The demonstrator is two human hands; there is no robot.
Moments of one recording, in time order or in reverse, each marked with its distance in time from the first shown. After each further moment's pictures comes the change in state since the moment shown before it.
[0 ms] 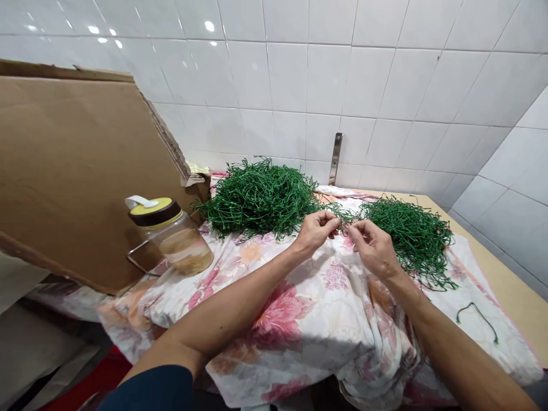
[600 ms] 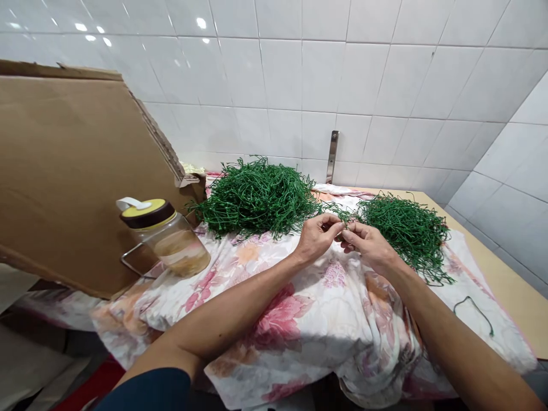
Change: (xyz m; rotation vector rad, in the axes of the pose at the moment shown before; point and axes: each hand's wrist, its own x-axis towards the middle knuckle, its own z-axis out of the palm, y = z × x) left_hand -0.013 -0.002 0.011 0.196 0.035 0.206; right_hand 0.007 0.012 0.003 0.448 -0.276 0.372
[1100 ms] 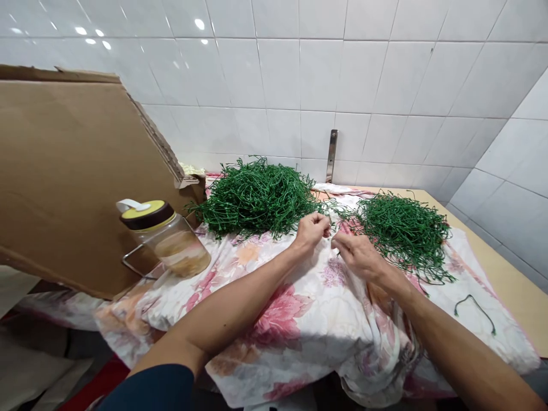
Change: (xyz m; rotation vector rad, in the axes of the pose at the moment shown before) left_hand 0.016 -0.022 -0.009 -0.190 0.166 -0.345; right_hand -0.010 0.004 0.014 -0.853 -0.077 -0.396
